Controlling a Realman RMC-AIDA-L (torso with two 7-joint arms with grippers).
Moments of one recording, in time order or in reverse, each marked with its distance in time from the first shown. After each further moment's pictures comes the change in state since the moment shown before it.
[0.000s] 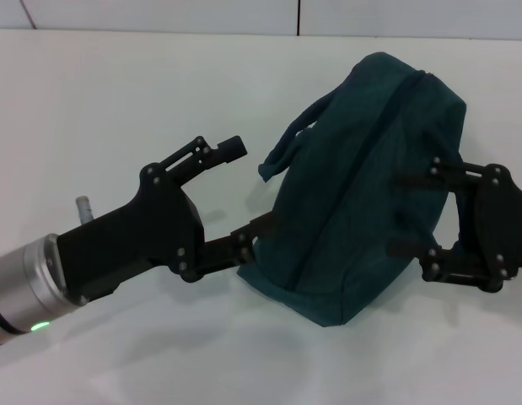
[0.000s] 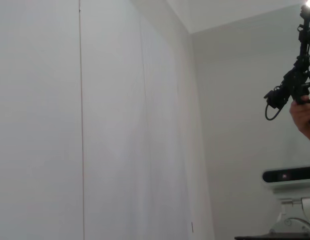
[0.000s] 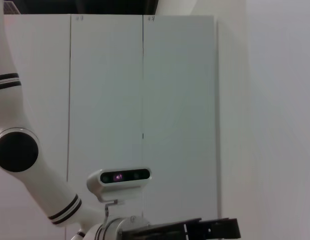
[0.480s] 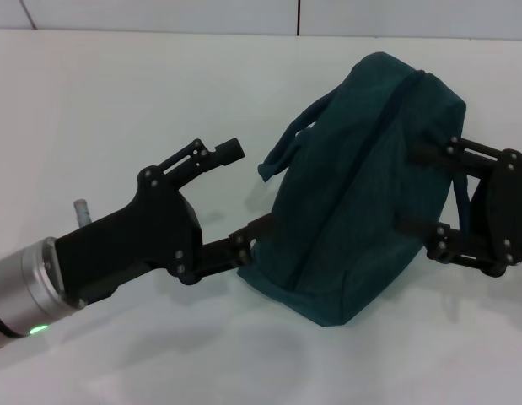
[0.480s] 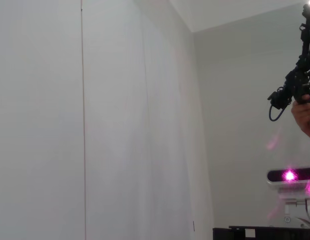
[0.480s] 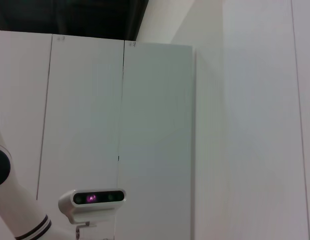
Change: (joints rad) left arm 0.008 0.000 0.000 -0.001 0.000 0.000 0.003; right arm -0.006 0.001 0.000 0.074 0.088 0.001 -0.094
